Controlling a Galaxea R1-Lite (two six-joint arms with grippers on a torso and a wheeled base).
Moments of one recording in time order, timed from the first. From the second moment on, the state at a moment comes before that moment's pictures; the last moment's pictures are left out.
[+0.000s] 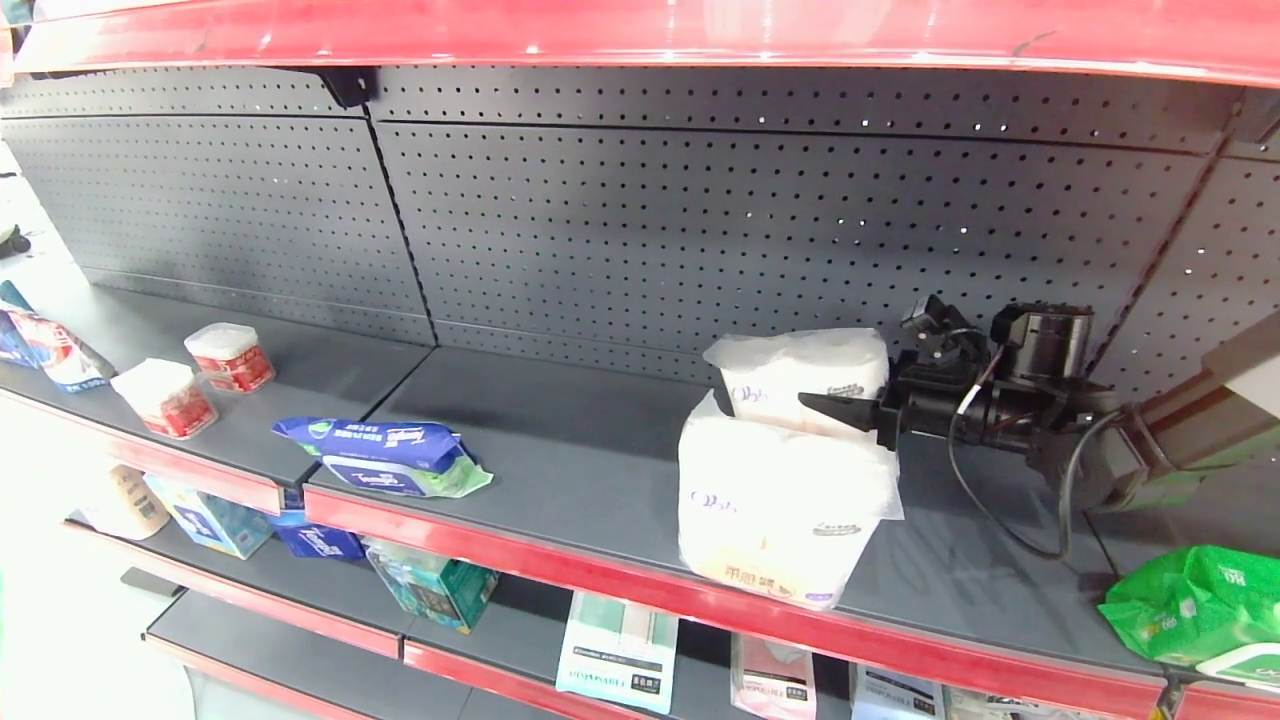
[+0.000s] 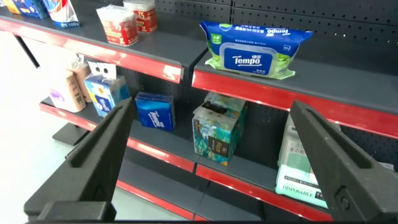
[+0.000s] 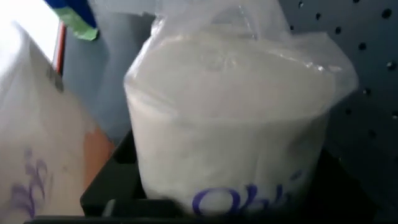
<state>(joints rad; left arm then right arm) 0.18 0.00 0.00 0.01 -0.02 0.00 0.09 2.11 -0.95 -0.86 0.84 -0.32</state>
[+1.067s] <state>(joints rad) 0.18 0.00 0.00 0.01 -0.02 0.00 -0.02 2.15 -0.91 -0.86 0.96 -0.53</state>
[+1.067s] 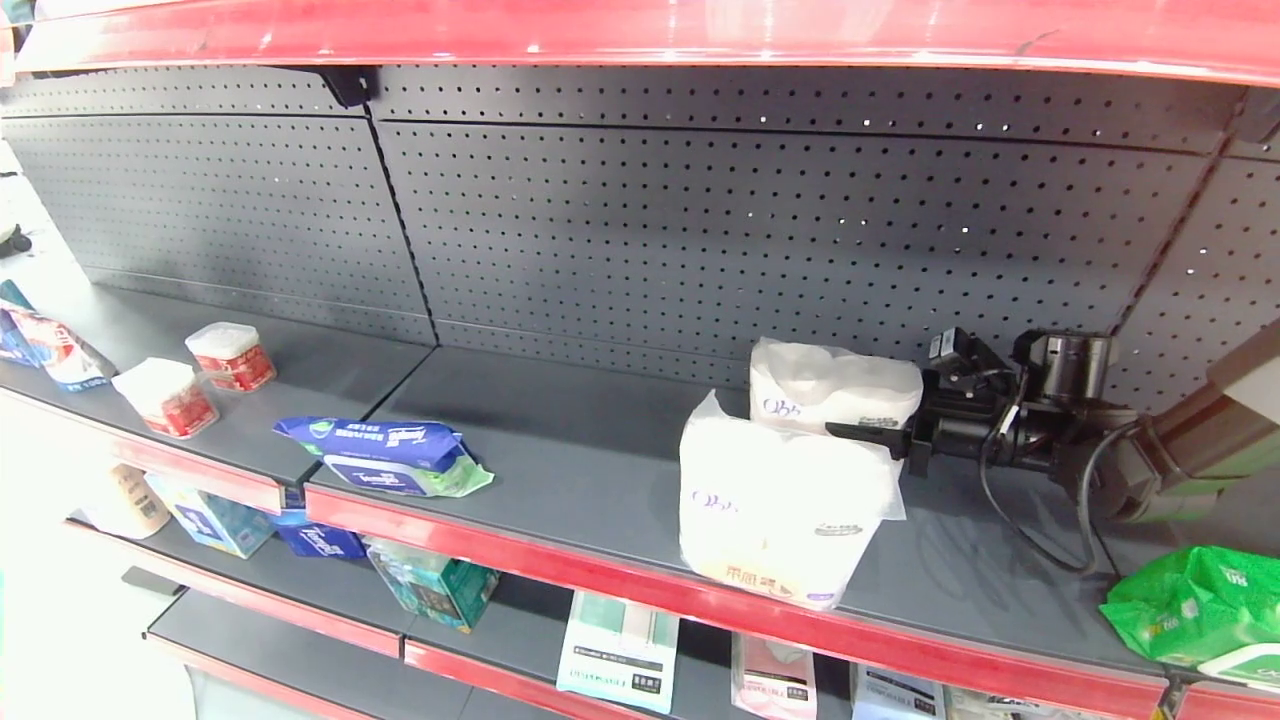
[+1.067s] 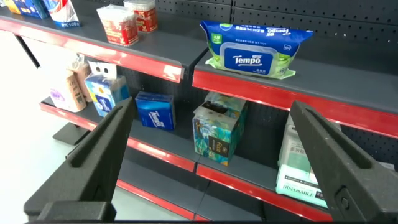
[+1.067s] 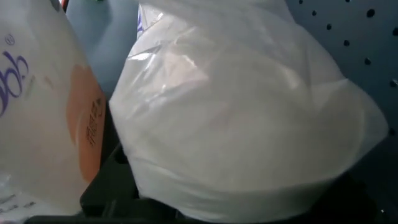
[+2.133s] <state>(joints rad) 0.18 0.00 0.00 0.00 -0.02 0.00 0.00 2.15 -0.90 -0.86 0.96 -0.60</state>
